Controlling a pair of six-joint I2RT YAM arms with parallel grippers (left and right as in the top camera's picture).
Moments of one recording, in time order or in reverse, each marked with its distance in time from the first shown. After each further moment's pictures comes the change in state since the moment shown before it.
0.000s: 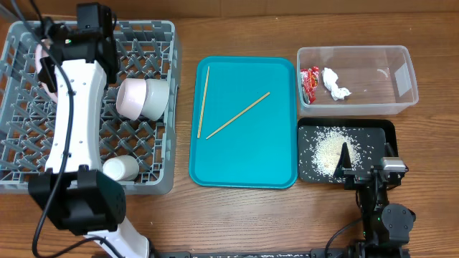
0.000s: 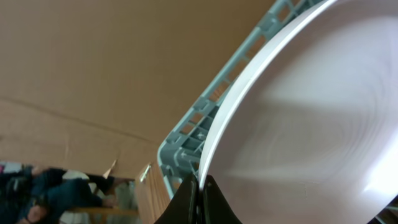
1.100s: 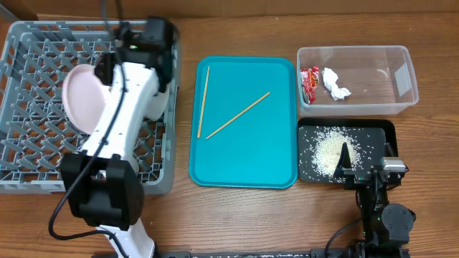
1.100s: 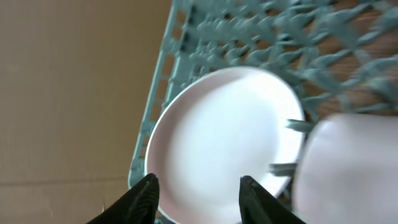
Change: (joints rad) left arm -0.240 0.035 -0.136 0.106 0.041 0.172; right arm 0.000 0.000 0.000 0.000 0.000 0.000
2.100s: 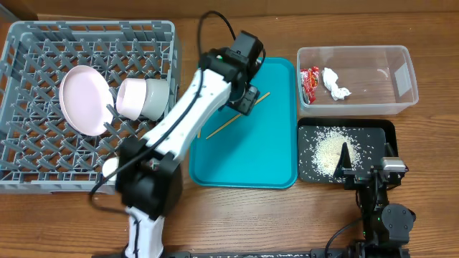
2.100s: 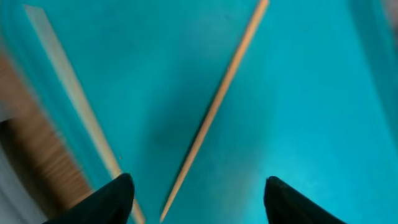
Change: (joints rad) left arm -0.365 0.196 0.130 0.007 0.991 0.143; right arm 0.000 0.000 0.000 0.000 0.000 0.000
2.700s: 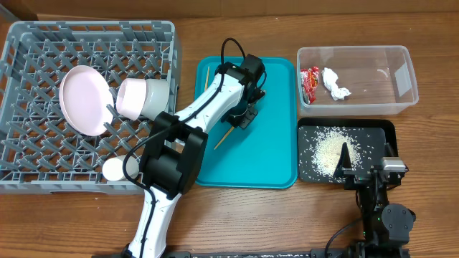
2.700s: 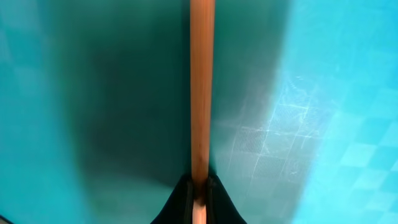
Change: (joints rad) left arm -0.003 0.206 -0.014 -0.003 0.034 0.131; right arm 0.000 0.000 0.000 0.000 0.000 0.000
